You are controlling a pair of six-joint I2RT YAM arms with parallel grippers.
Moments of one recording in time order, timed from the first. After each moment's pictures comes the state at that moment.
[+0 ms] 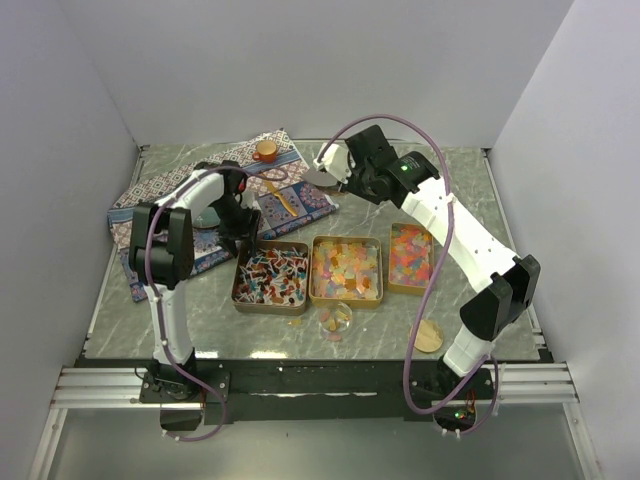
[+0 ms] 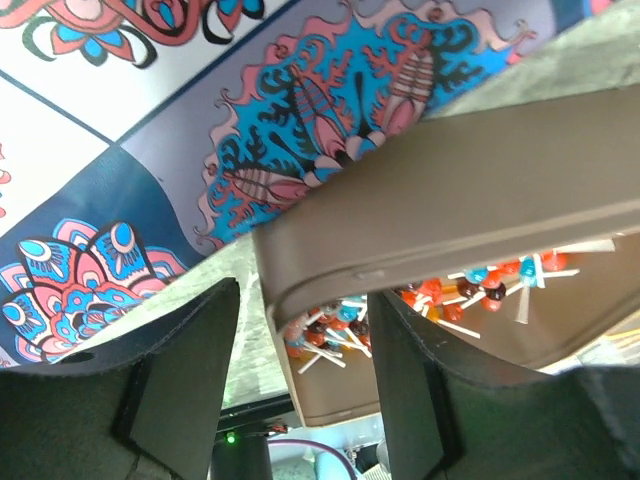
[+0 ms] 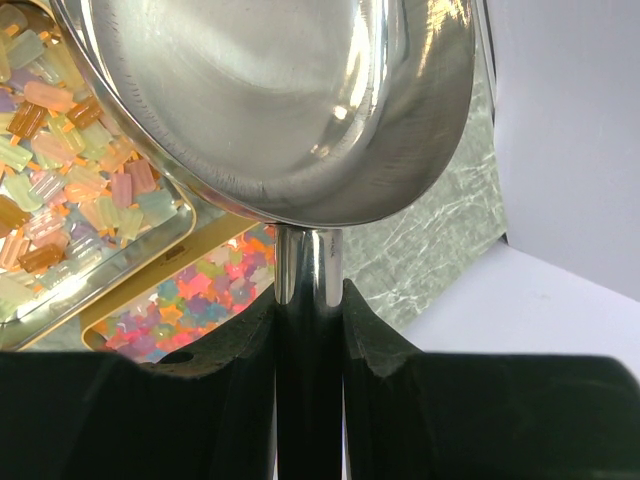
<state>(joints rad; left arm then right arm) -0.20 2.08 1.63 -1.13 0.24 -0.10 0.61 1.68 1.81 -0.99 0.26 -0.69</state>
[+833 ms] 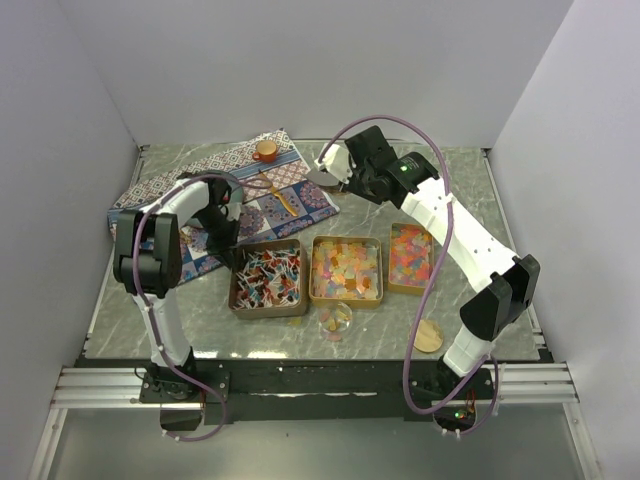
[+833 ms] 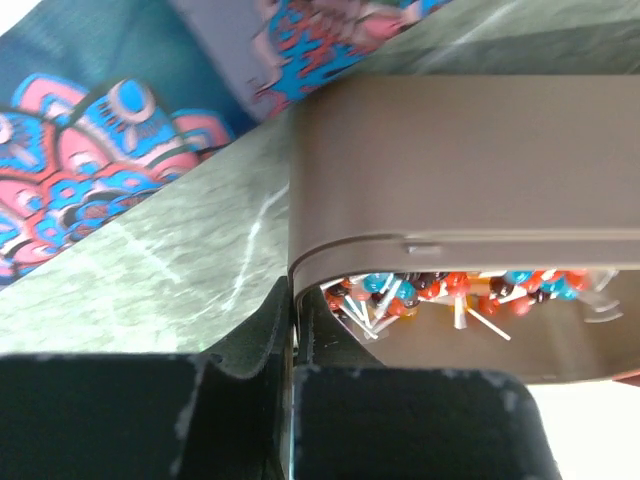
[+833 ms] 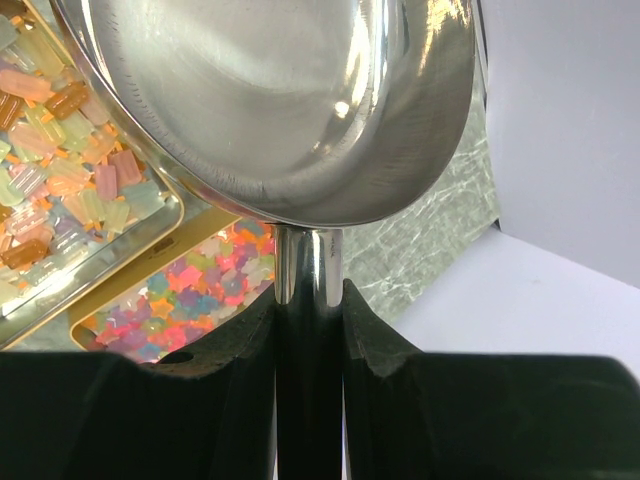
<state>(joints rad) -0.13 1.97 1.45 -1.16 0.29 -0.10 0.61 1.68 1.80 -0.99 0.29 -0.69</state>
